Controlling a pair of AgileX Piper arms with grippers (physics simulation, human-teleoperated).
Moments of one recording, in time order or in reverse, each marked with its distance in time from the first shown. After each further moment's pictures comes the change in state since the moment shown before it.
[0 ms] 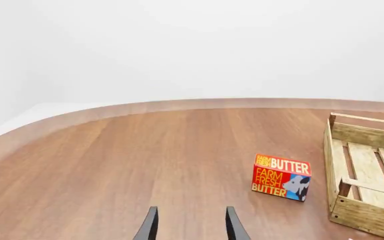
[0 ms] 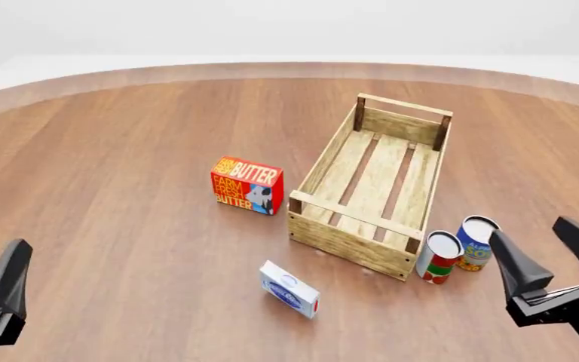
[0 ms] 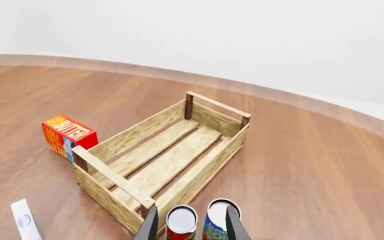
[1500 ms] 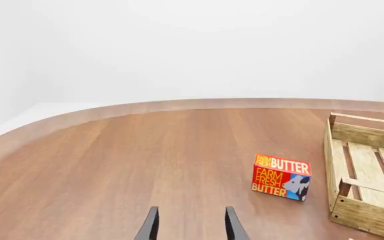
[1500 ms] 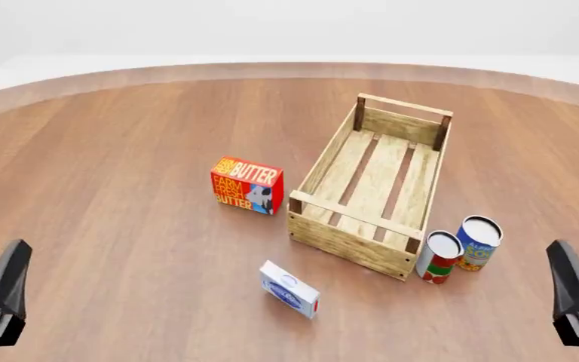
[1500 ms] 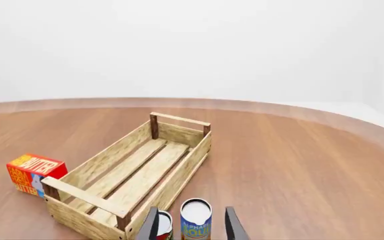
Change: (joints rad) left arm 0.000 -0.005 0.003 0.001 0.000; right arm -0.180 -0.407 0.020 0.266 0.093
